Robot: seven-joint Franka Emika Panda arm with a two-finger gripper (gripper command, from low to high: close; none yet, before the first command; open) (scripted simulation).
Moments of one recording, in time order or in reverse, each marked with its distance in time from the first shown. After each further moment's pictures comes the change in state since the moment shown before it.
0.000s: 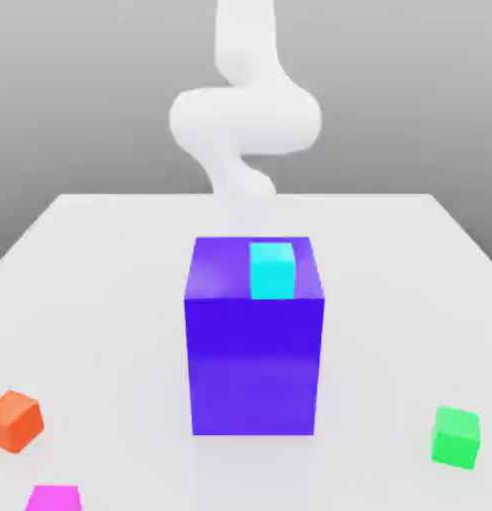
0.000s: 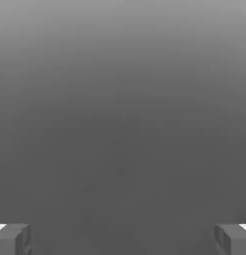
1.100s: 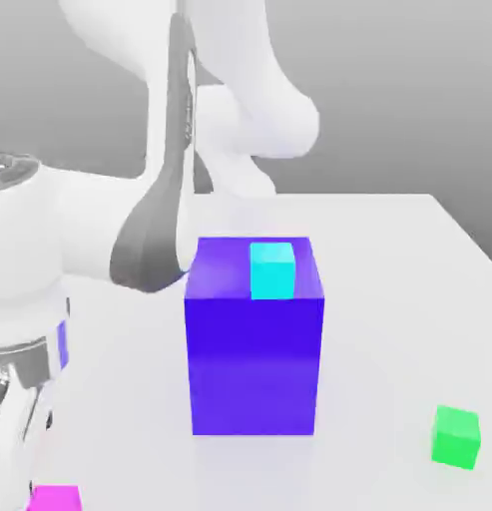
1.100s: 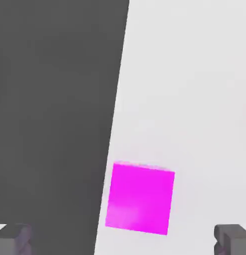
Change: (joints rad) arm -0.416 1.135 0.057 0.110 -0.065 0.294 1.118
